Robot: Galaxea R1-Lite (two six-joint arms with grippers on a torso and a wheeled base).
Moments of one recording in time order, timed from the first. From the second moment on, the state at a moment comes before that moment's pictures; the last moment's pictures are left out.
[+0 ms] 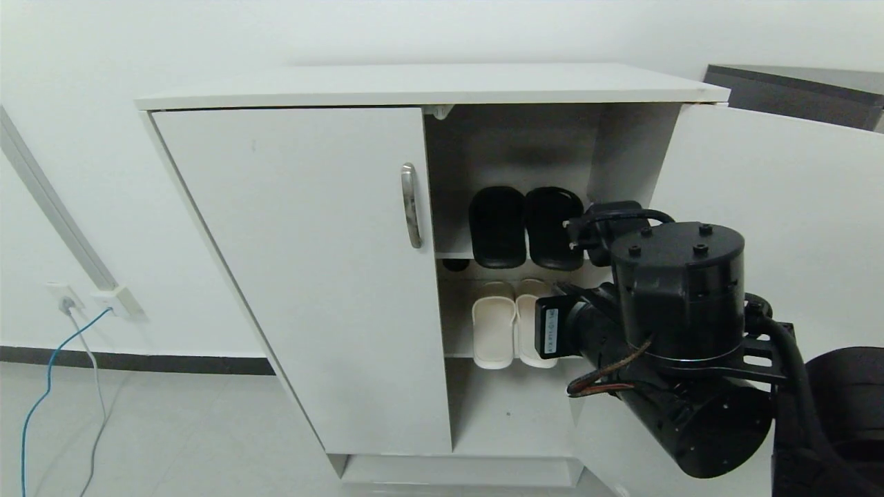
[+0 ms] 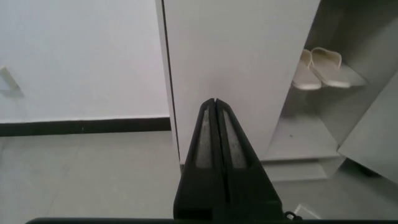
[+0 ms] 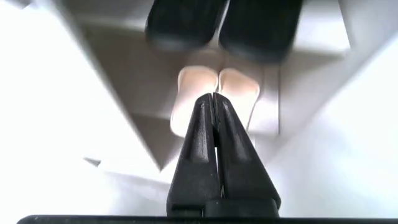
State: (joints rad) left arm 0.00 0.00 0.00 0.00 -0.03 0.01; right arm 0.98 1.70 -0.97 -0.47 -0.77 0.22
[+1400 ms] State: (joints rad) left arm 0.00 0.00 0.00 0.00 -0.03 0.01; right arm 0.93 1.72 -0.92 -0.47 -0.71 0.21
